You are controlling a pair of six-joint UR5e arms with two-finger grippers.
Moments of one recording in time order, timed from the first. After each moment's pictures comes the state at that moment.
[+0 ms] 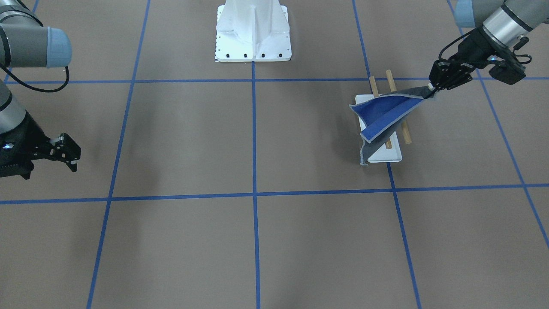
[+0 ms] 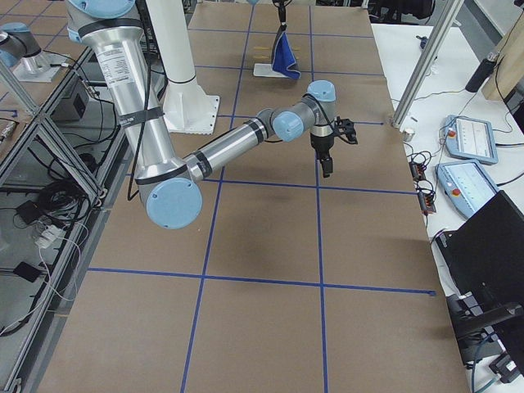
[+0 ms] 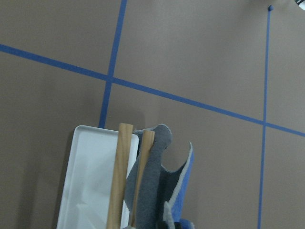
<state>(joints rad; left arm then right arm) -1.03 -1.44 -1.95 -2.40 -2.34 -1.22 1.04 -1.27 1.79 -1.53 2.04 0.54</state>
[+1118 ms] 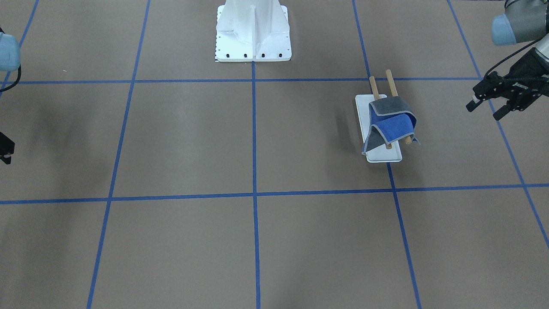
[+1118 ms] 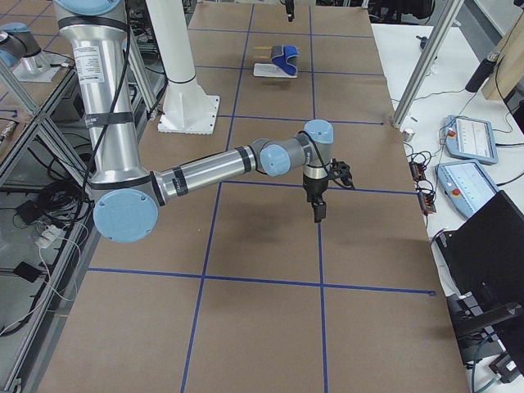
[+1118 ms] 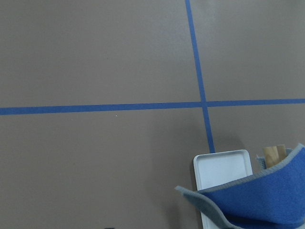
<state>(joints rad) -1.22 -1.43 -1.76 -2.39 -2.38 -0.73 1.19 -1.47 1.75 -1.53 2.07 0.28</state>
